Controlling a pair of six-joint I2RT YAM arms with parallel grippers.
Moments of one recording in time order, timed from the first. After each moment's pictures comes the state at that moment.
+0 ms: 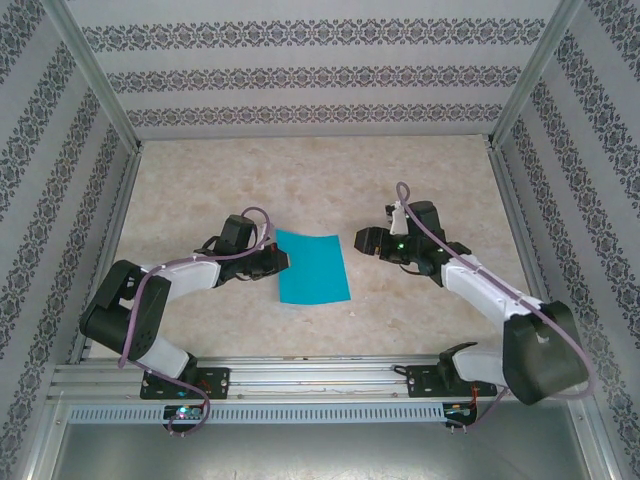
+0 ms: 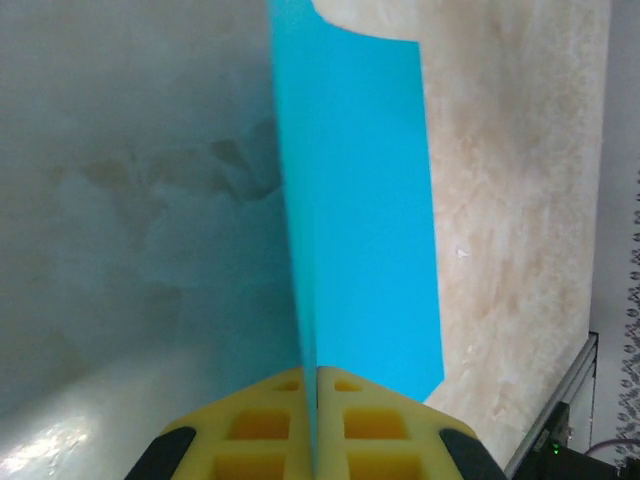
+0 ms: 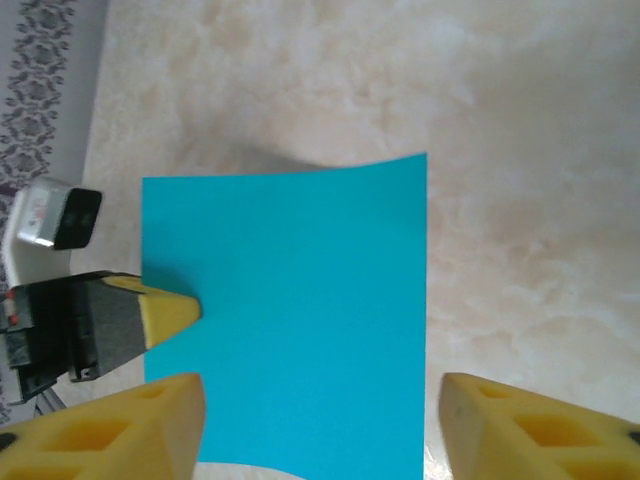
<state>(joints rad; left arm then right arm) -0.37 1.54 0.65 0.03 0.54 -0.69 0.32 1.29 0.69 -0.16 -0.51 0.63</state>
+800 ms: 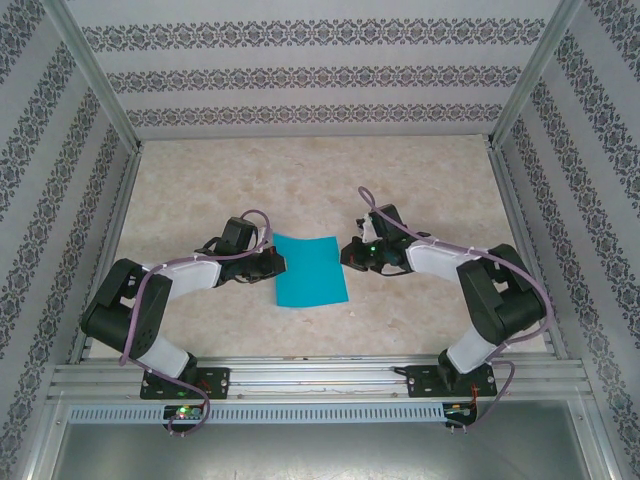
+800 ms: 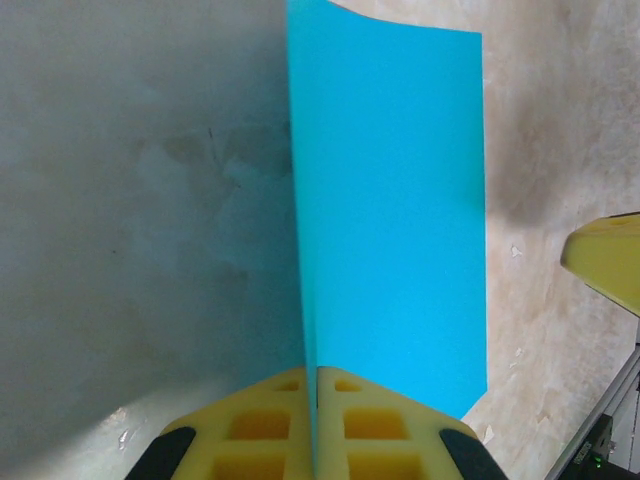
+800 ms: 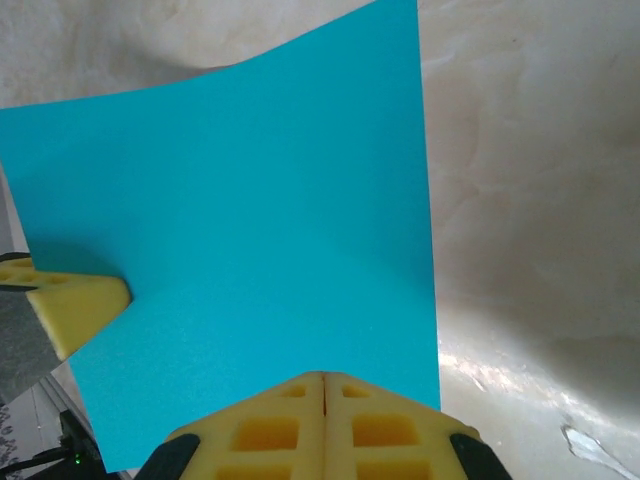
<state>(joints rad) -0.37 1.55 0.65 -0.02 0.50 -0.67 0.45 1.64 0.80 -0.13 -0.54 0.71</state>
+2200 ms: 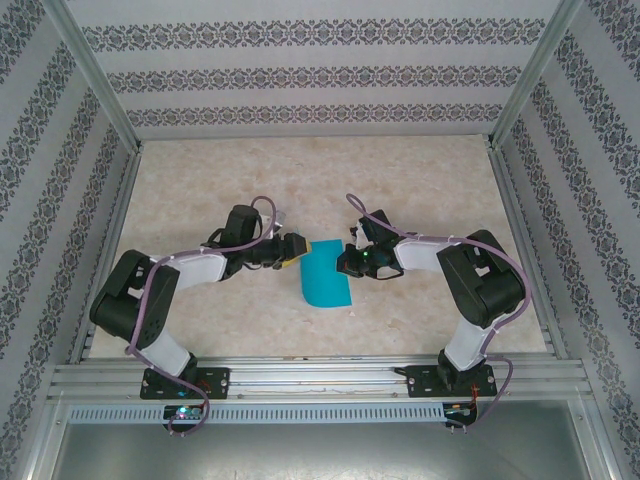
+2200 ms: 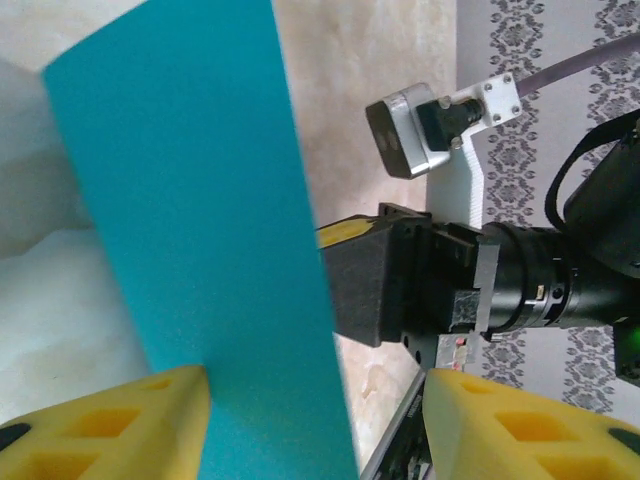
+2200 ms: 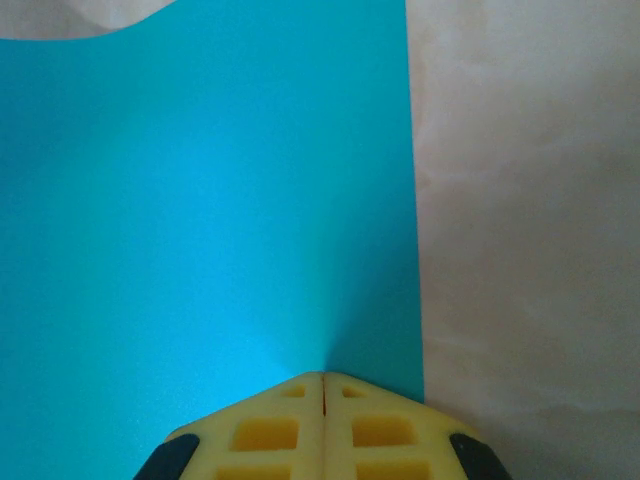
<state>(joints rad) -0.39 1.63 0.72 0.25 0.77 -0.86 0.48 1.76 0.82 -0.12 -0.52 0.70</state>
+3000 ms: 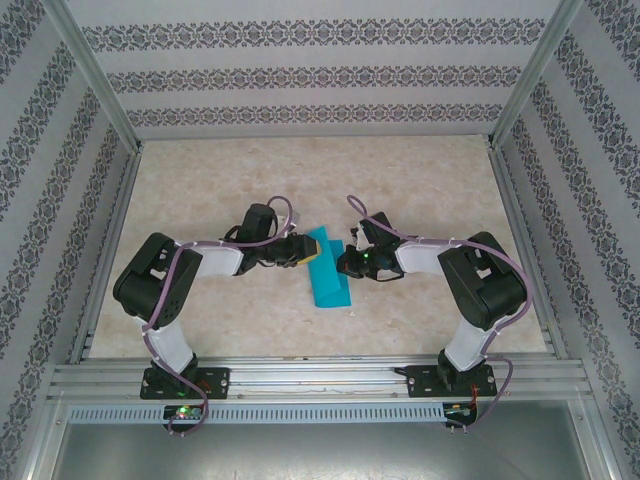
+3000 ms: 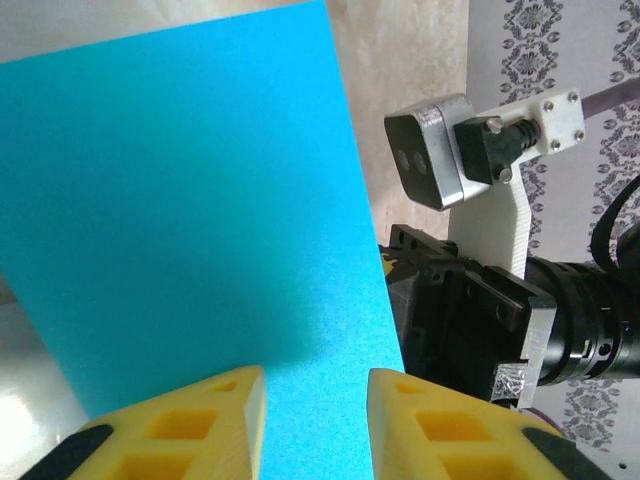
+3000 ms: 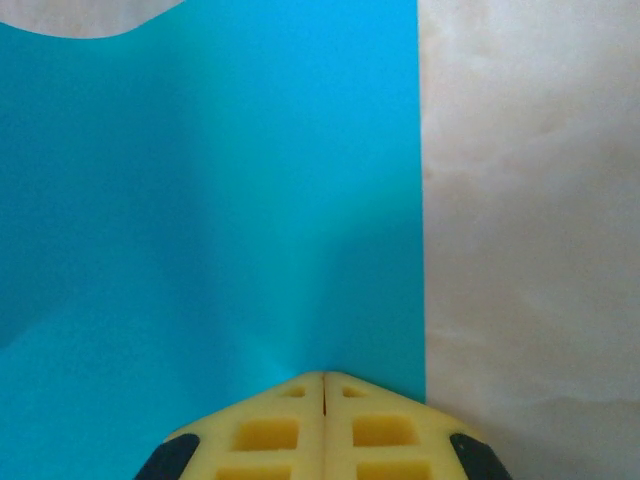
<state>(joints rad) -0.45 1.78 0.81 0.30 0.75 -0.88 0.48 1.75 0.79 -0.07 -0.51 0.72</state>
